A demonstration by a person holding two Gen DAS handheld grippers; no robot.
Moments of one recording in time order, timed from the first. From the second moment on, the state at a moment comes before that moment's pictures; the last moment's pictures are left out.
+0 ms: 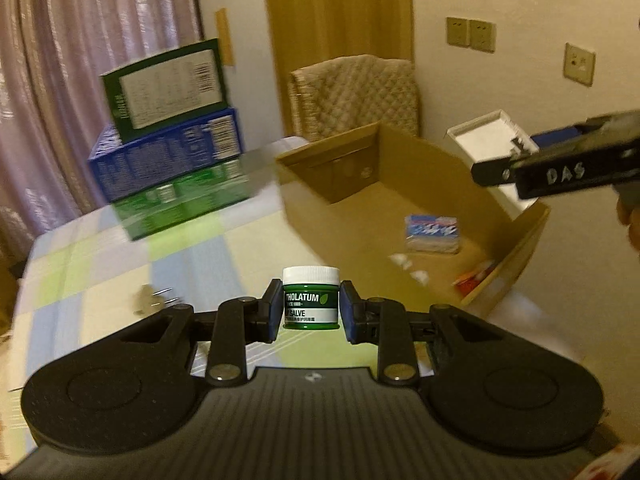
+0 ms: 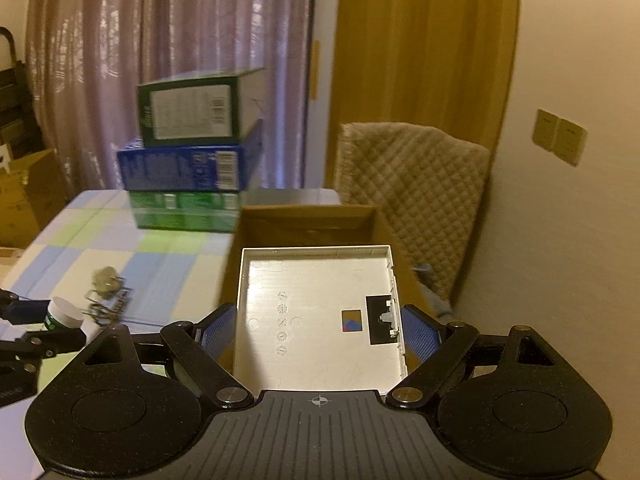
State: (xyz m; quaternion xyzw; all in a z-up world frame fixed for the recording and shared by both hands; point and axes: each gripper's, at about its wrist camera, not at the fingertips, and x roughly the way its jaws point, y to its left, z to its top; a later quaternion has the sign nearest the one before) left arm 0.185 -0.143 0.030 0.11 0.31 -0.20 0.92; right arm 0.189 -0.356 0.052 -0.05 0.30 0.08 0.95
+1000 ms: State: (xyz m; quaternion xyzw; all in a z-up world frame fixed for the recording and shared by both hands) left arm 0.256 -0.250 -0.024 0.09 0.34 -0.30 0.88; right arm 0.231 -0.426 0.005 0.01 0.34 0.06 0.94
